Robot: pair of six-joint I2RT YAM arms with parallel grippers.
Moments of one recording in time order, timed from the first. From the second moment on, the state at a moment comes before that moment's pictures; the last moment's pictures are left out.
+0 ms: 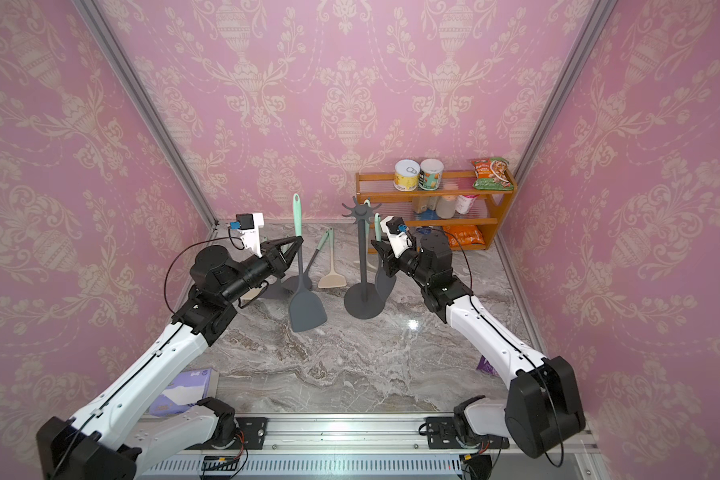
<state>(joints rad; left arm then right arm) -0.31 1.12 0.92 0.16 0.42 -0.61 0.36 1.32 0.98 0.22 -0.37 -0.11</state>
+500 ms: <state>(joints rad) -0.28 1.14 0.55 0.32 0.63 -0.97 0.36 1.31 0.98 0.19 -0.36 -0.12</state>
